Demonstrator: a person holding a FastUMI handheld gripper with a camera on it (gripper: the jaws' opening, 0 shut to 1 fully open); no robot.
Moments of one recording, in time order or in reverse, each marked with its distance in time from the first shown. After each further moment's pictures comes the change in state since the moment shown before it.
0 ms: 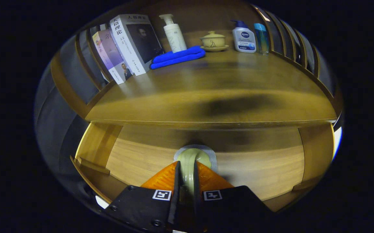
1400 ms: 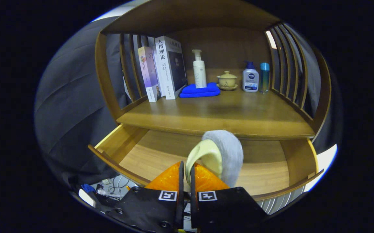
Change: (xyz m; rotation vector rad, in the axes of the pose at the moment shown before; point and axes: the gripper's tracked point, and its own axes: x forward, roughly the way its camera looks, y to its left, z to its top) arm -0.070 0.032 0.004 -0.157 -0.302 0.026
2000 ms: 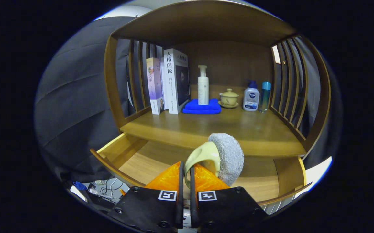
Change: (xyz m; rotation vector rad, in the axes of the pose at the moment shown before) arm -0.008 0.000 0.045 -0.078 -0.116 -0.007
